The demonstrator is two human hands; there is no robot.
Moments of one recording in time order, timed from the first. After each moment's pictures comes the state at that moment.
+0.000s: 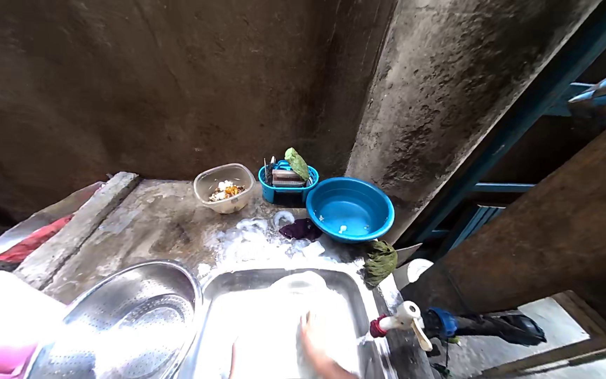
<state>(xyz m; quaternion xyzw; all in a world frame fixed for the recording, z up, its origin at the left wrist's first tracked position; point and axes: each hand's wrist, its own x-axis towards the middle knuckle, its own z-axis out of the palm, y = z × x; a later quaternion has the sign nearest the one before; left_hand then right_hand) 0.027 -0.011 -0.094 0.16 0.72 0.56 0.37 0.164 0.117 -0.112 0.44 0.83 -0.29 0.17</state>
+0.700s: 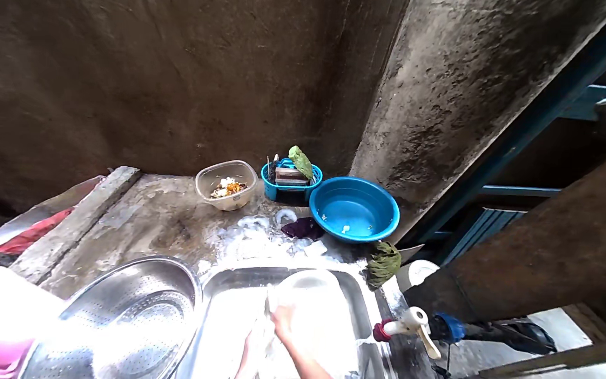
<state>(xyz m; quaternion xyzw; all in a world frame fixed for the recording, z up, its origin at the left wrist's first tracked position) 0.036 0.000 -0.093 0.22 0.70 0.54 0.40 0.069 0.104 -0.100 0.52 0.71 -0.42 -0.23</state>
